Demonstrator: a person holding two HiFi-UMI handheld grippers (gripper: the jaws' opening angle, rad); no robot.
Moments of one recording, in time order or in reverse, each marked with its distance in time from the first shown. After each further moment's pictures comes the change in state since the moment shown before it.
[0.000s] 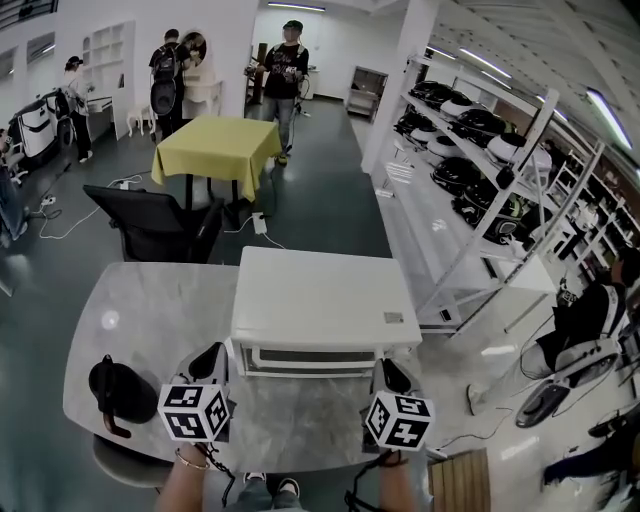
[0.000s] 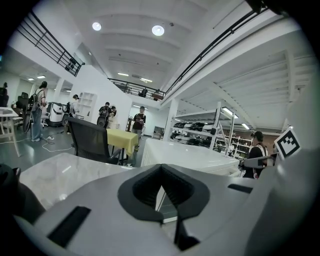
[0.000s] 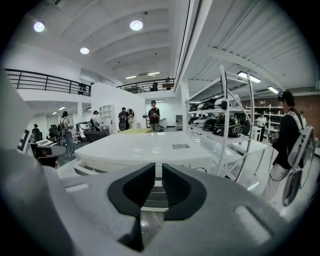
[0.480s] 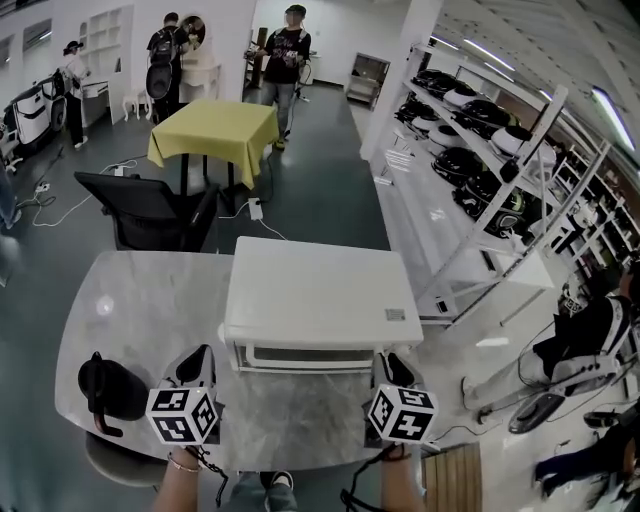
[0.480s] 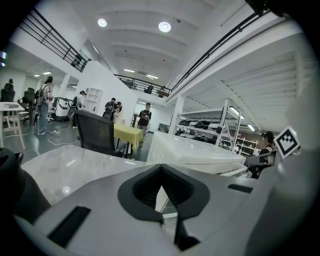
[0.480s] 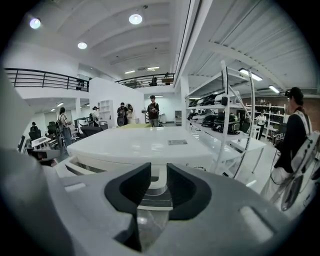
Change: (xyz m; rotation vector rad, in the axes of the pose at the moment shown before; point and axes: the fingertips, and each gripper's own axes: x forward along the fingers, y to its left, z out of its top) left arm 0.004 0.023 -0.025 -0.056 0.035 0.047; right arm 0.021 -0.013 -0.006 -0.008 0.060 -0.013
